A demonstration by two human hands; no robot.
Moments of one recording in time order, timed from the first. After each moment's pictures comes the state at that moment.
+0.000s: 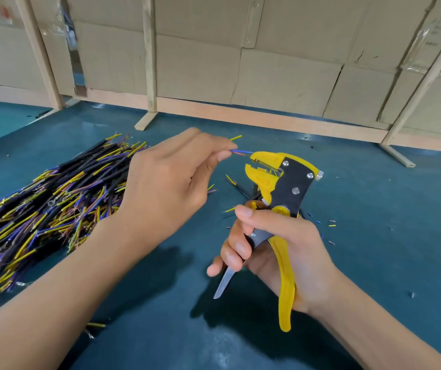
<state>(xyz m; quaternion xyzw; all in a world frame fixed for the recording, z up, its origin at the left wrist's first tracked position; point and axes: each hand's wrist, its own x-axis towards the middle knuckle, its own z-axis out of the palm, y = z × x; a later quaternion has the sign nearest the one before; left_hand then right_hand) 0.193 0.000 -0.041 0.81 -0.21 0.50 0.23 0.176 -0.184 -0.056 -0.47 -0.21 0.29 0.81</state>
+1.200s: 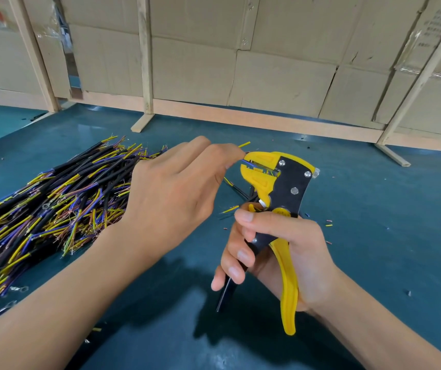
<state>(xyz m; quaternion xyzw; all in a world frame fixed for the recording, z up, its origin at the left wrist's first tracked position) 0.187 -0.010 -0.045 0.81 -0.22 0.53 0.14 0.179 -0.190 -0.054 -0.46 -0.24 0.31 0.79</state>
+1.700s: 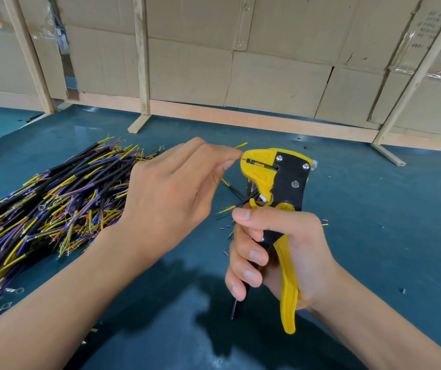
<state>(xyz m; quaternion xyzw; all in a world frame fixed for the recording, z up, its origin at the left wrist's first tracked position) 0.185 -0.014 -0.042 0.80 -0.22 0.52 0.19 0.171 -0.190 -0.041 -0.49 -0.18 0.30 0.80</state>
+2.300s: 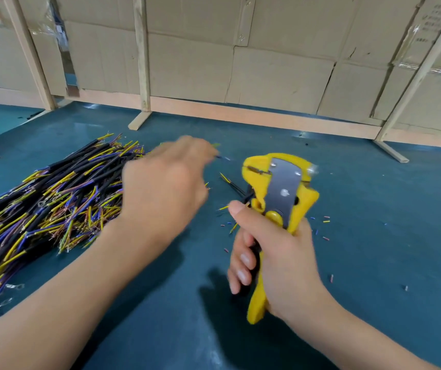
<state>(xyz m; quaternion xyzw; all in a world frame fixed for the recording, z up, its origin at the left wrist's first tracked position) 0.193 -0.008 -0.045 0.90 -0.06 0.43 0.09 0.151 -0.172 -0.053 -0.61 -0.10 0.06 0.78</state>
